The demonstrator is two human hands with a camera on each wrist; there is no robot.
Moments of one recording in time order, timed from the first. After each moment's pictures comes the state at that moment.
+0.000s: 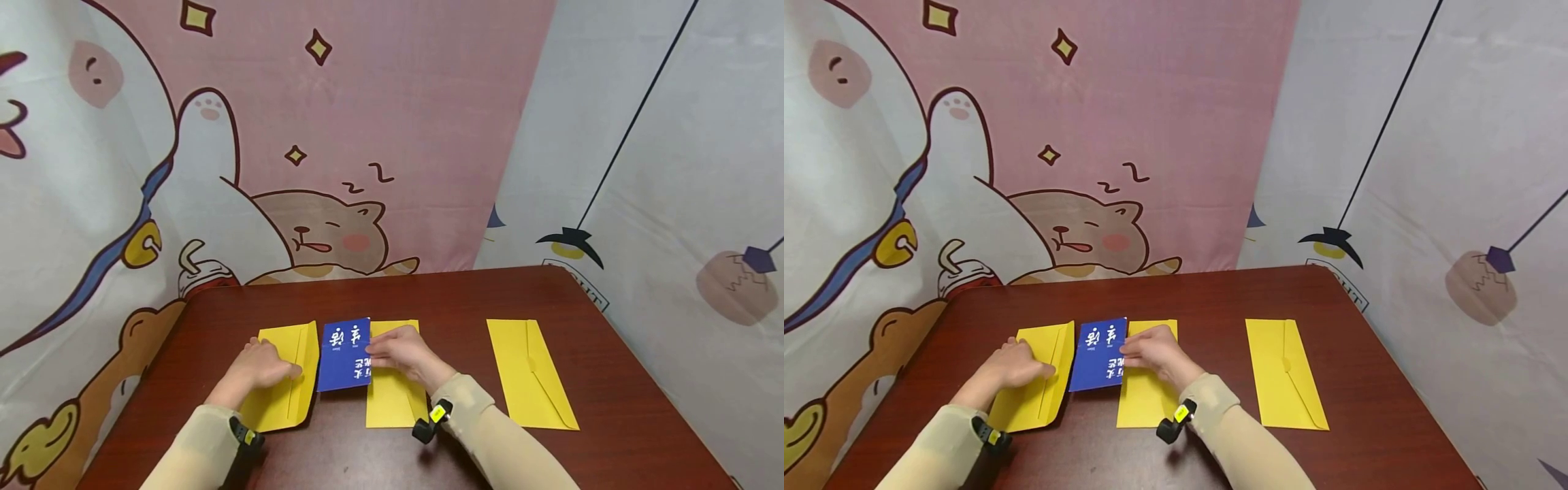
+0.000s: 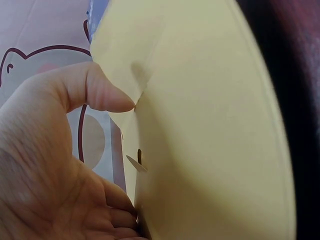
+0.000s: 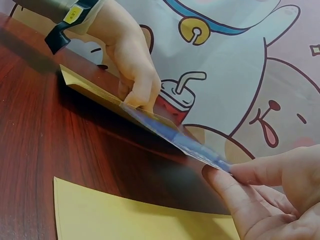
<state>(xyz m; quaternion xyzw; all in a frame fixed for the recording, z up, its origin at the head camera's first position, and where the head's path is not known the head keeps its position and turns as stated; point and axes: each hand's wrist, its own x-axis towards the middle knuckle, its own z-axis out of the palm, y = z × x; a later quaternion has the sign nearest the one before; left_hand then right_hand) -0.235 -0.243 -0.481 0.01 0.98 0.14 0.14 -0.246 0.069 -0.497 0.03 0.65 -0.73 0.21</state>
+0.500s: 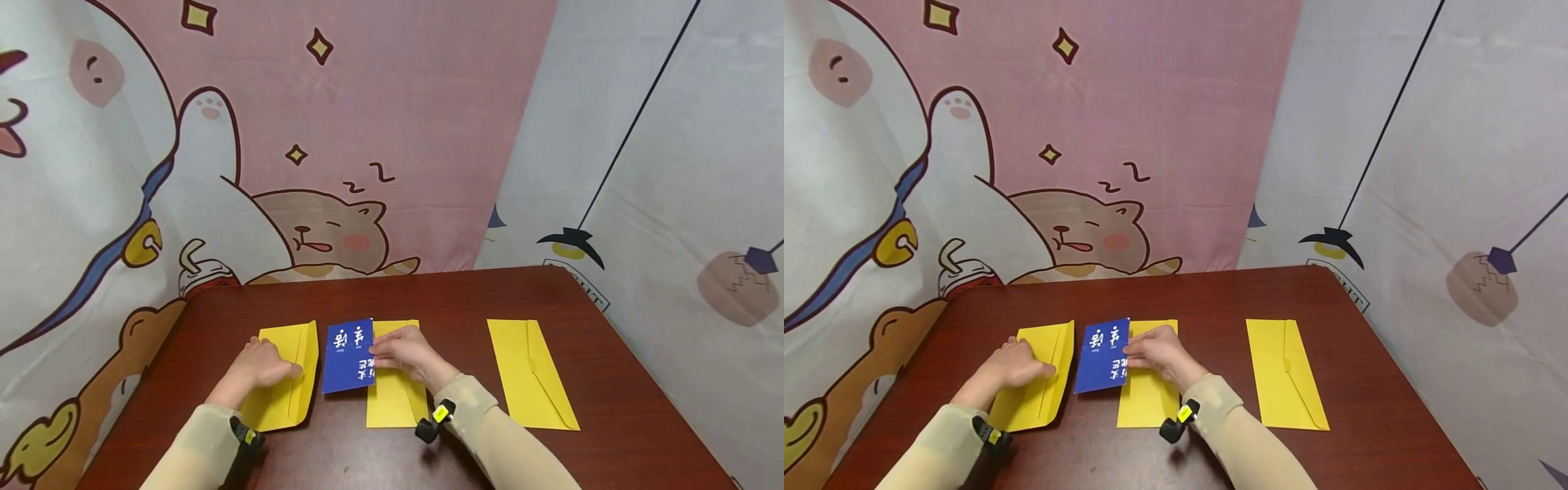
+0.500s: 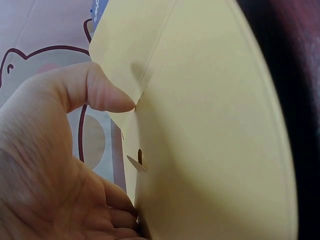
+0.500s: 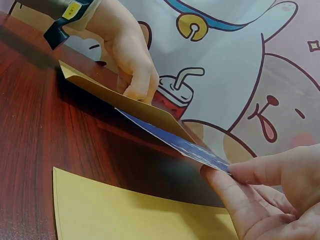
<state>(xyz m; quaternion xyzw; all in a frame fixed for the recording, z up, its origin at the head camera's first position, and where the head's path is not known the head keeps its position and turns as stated) -0.236 -0.243 -0.481 0.01 0.98 0.14 0.14 -0.250 0.074 -0.502 0.04 0.65 -0.73 0.21</state>
